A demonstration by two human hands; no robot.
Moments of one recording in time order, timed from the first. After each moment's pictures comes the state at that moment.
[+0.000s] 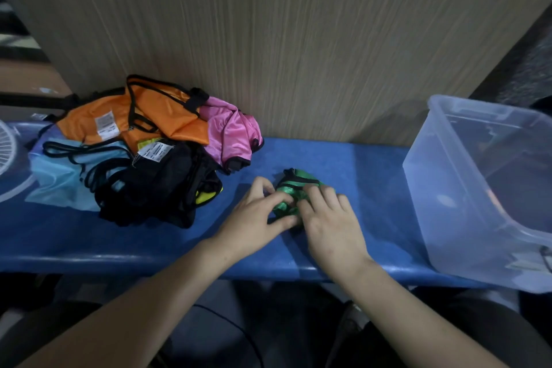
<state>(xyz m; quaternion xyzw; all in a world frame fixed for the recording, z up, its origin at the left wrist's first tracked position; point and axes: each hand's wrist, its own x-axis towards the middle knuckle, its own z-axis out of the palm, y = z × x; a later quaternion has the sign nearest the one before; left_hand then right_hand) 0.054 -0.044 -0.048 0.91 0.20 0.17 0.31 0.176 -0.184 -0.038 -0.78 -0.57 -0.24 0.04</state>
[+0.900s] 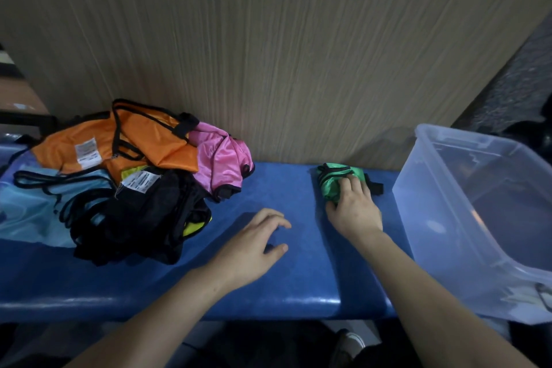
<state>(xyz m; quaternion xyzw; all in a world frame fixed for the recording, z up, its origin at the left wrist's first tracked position) 0.066 -0.031 -0.056 0.91 0.13 0.14 0.37 0.293 -0.148 -0.038 -0.93 -0.35 -0.05 0.12</state>
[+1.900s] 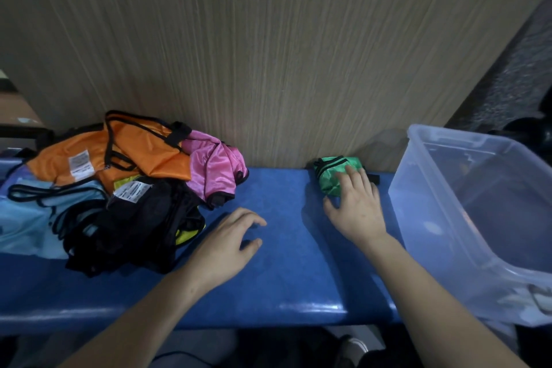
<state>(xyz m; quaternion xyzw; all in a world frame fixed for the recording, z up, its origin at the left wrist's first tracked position) 0.057 -0.007 -0.054 0.92 0.17 0.18 0.31 0.294 -0.160 -0.020 -0.90 -0.39 -0.09 0.16</state>
